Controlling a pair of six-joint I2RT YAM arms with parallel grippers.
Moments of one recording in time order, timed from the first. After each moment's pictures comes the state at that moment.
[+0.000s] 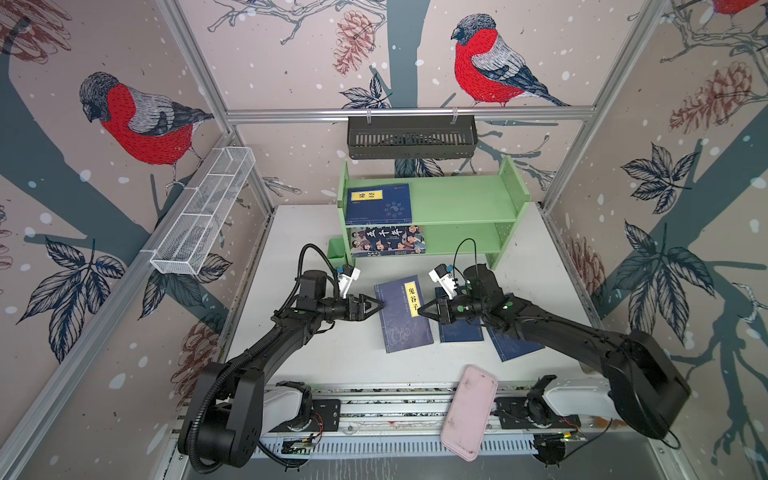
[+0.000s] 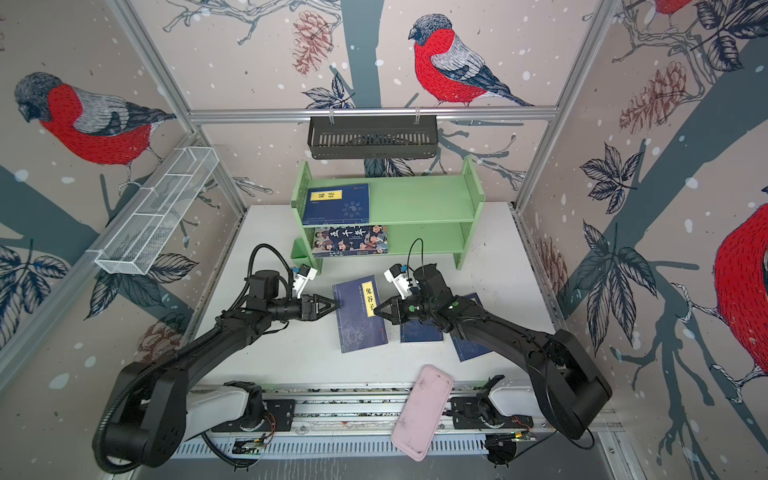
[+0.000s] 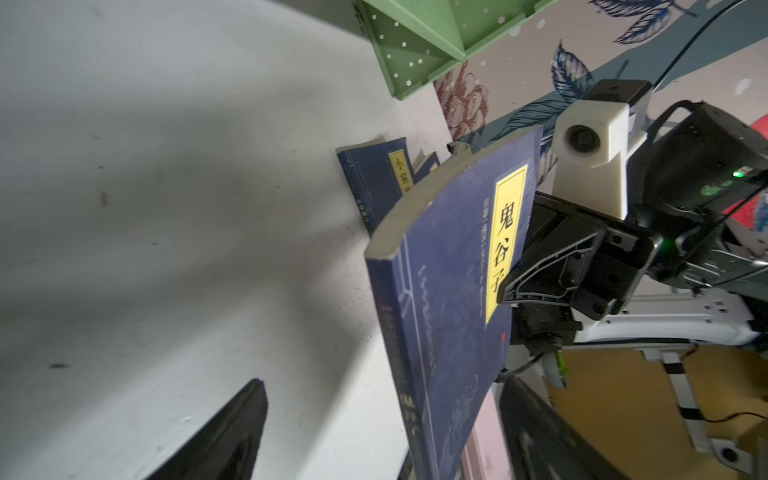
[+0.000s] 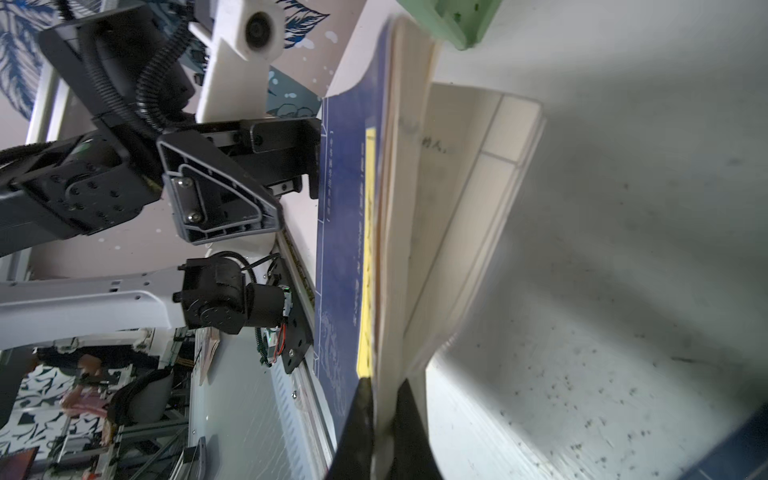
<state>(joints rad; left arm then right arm) -0.19 1.19 0.48 0.03 1.03 -0.42 0.67 1.30 0.67 0.02 -0.72 0.50</state>
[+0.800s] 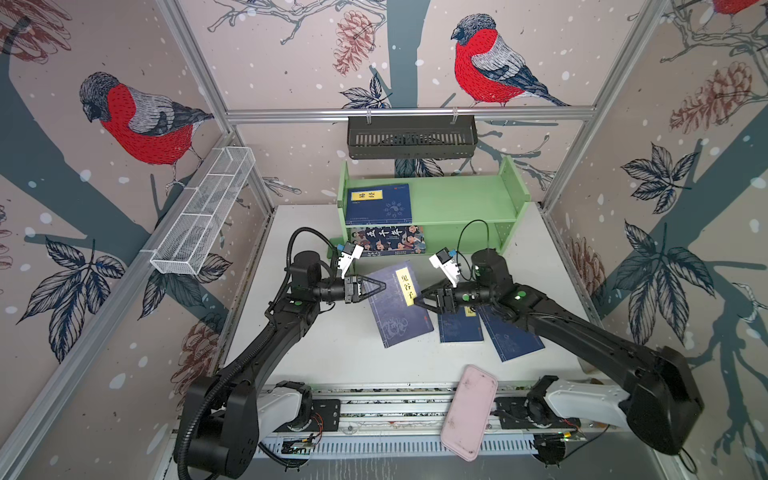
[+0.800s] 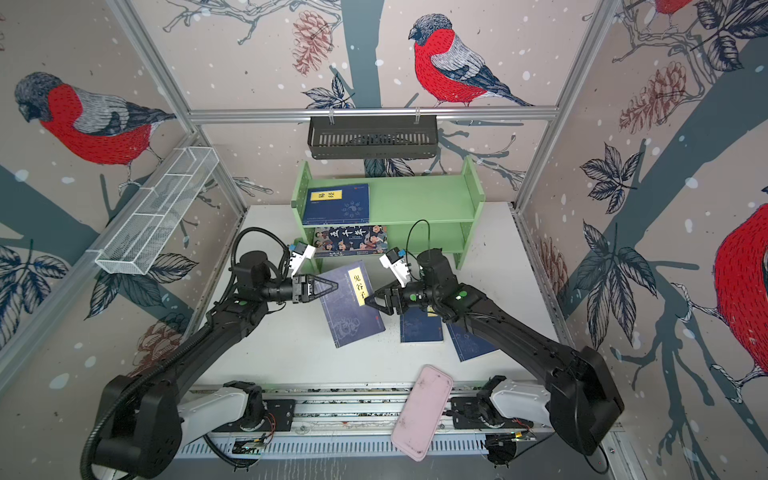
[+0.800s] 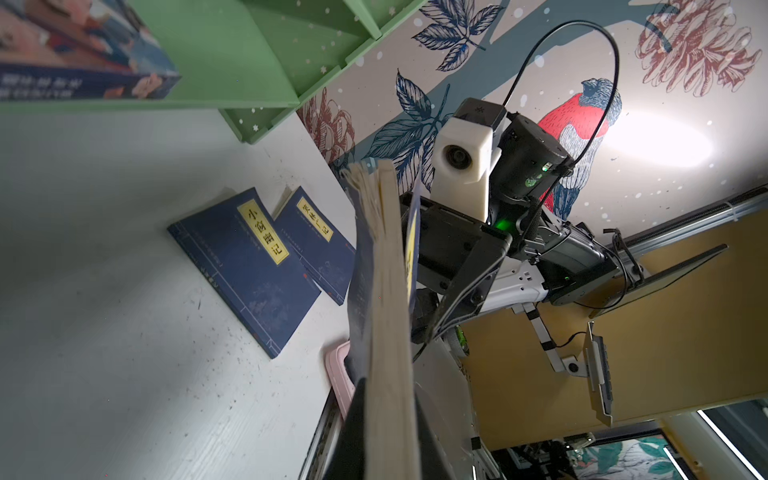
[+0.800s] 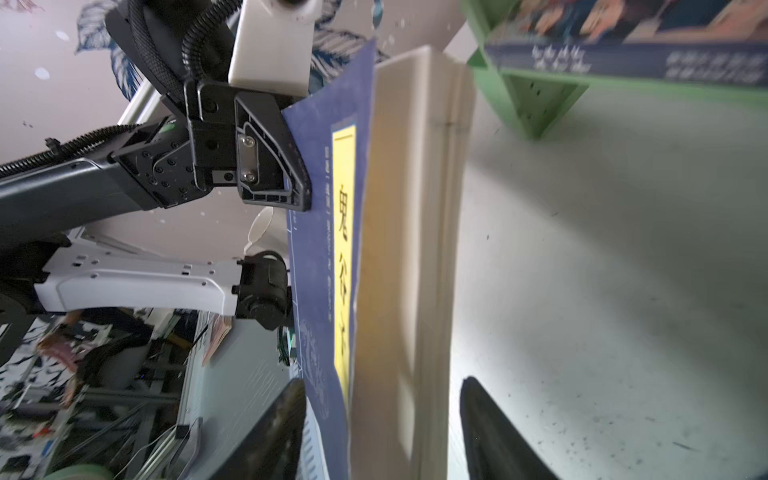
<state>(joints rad) -0.20 1.14 0.69 0.18 1.26 -0.64 0.64 1.17 0.83 -0.11 -0.73 0.39</state>
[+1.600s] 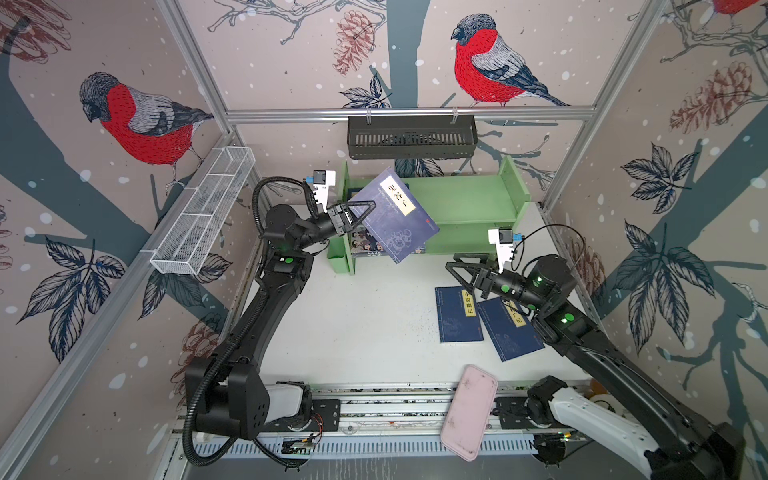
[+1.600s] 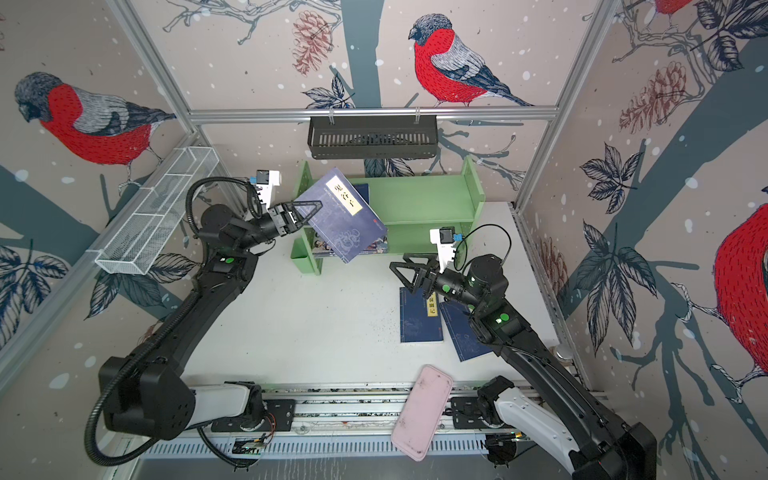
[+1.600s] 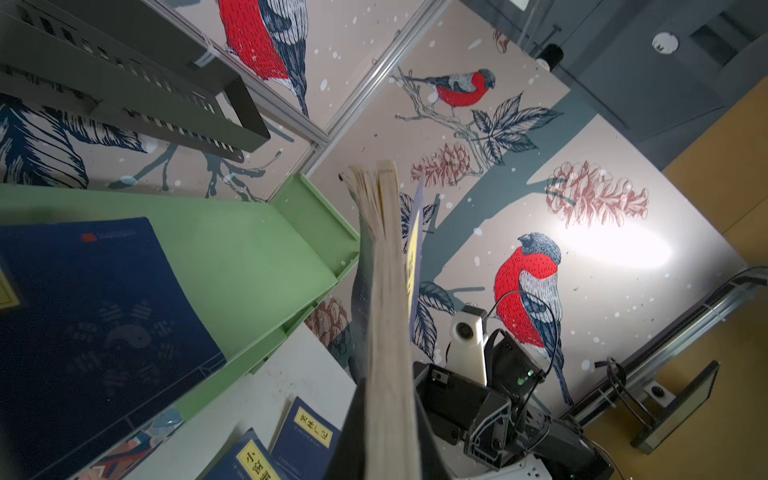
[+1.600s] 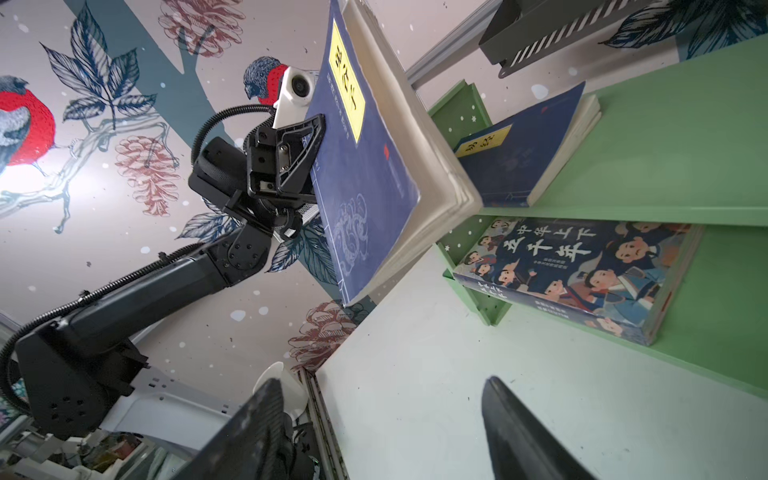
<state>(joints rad) -0.14 1.31 1.09 0.60 1.01 -1.09 0.54 0.88 0.73 0.20 -0.60 0.61</state>
